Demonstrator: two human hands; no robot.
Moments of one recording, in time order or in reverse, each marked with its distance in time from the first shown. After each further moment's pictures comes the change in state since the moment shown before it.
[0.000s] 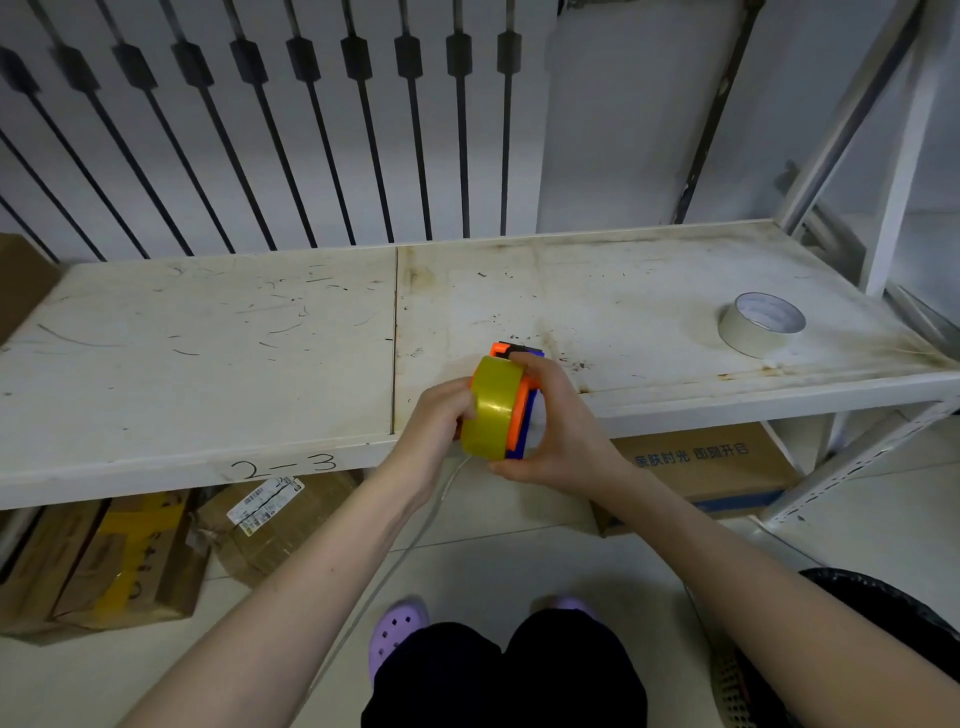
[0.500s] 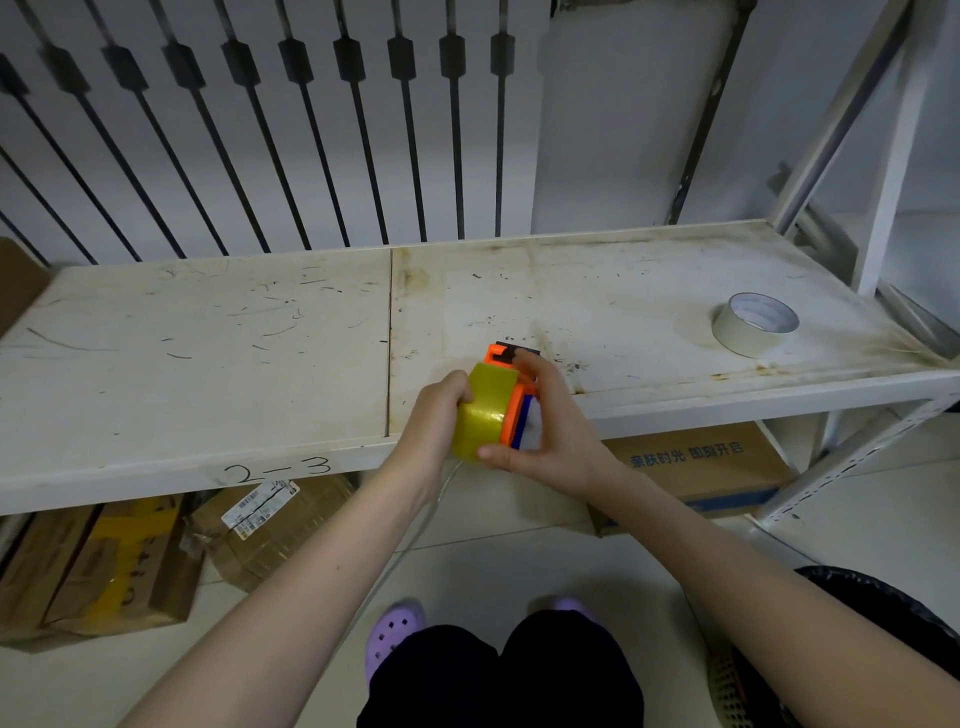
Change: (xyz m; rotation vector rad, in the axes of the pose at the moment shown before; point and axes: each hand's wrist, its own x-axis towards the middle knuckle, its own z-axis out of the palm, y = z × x) left_hand 0.003 0.009 0.008 -0.050 0.107 -0.128; right_hand 0.001 0.004 0.003 0.101 -0.039 0.053
